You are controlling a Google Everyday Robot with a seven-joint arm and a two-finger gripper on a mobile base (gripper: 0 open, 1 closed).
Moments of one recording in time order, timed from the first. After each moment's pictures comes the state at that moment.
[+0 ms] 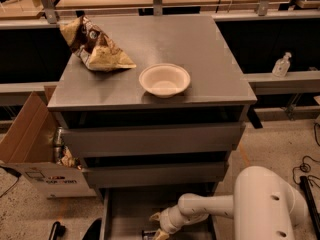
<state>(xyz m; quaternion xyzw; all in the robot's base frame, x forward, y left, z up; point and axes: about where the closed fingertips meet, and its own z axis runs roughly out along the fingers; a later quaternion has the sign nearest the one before) 0.454 0.025 0.180 -0.68 0.64 0.26 0.22</state>
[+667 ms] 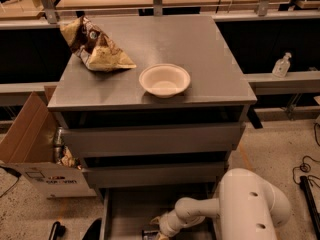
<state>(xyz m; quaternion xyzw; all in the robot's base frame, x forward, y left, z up) 0.455 0.023 0.126 -0.69 0.65 0.25 0.20</state>
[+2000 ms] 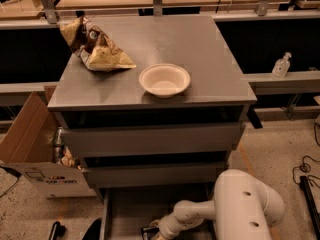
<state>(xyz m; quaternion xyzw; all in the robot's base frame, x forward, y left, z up) 0.452 0.020 0.103 -0.70 0.64 0.24 0.20</state>
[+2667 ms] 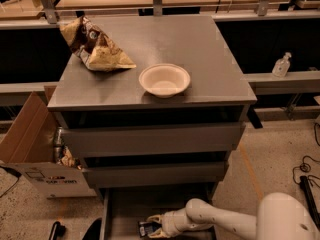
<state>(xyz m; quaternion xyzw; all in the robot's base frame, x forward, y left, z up) 0.455 0.031 0.176 -0.69 0.59 0.29 0.31</state>
